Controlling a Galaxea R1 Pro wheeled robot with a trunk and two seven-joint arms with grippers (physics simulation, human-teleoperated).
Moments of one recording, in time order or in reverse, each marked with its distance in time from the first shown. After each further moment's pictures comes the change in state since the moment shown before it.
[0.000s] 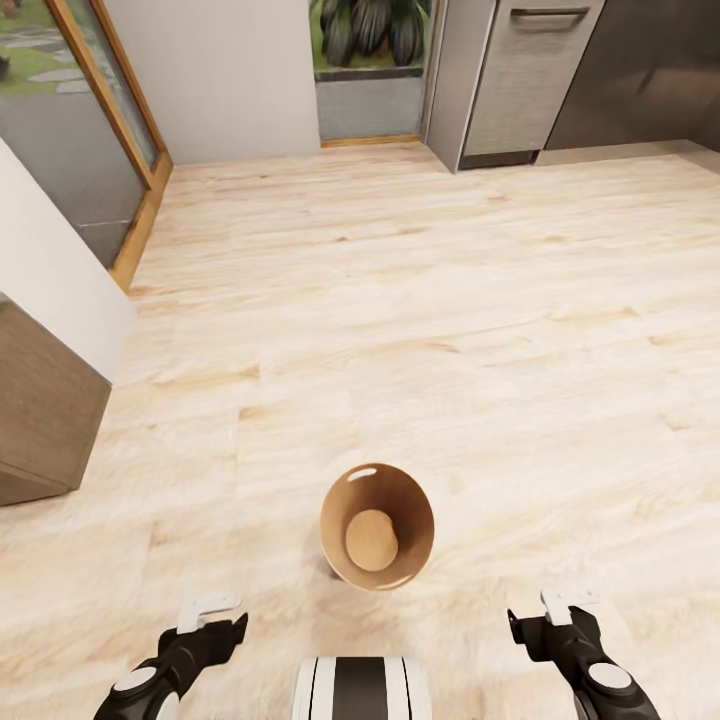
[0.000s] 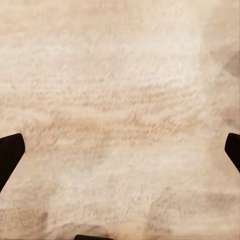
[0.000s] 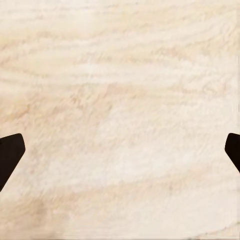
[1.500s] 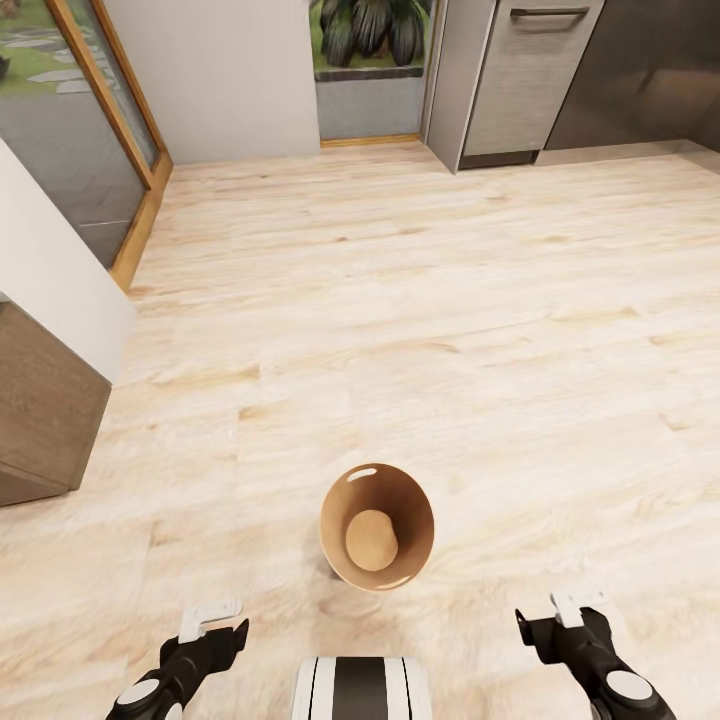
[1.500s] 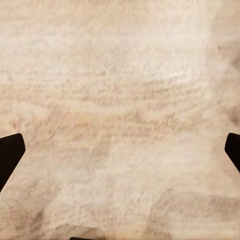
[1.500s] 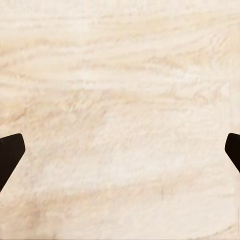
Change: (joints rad) left arm -0.001 -0.007 0.004 0.079 0.014 -0.094 0.006; right arm 0.032 -0.021 -0.024 -0.053 0.010 -0.015 0.044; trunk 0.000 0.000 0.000
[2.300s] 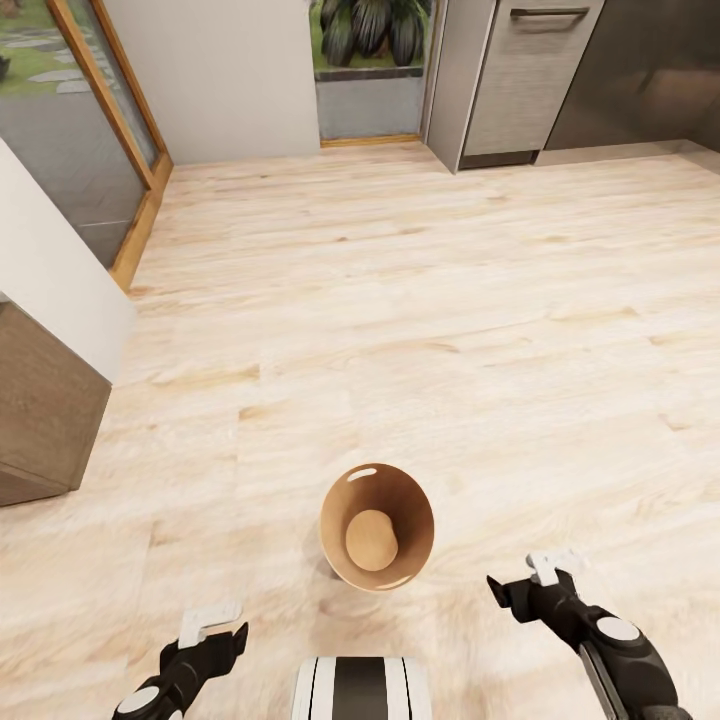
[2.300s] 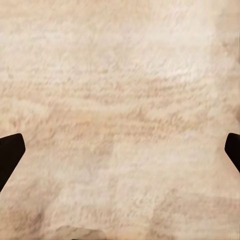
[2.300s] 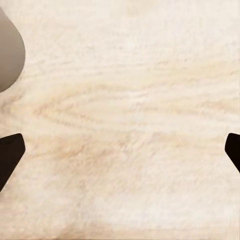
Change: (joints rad) left arm 0.000 0.003 0.000 0.046 0.001 -0.055 -0.004; right arm -0.121 -0.009 -0.005 -0.001 -0.014 0.068 0.233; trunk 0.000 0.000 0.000
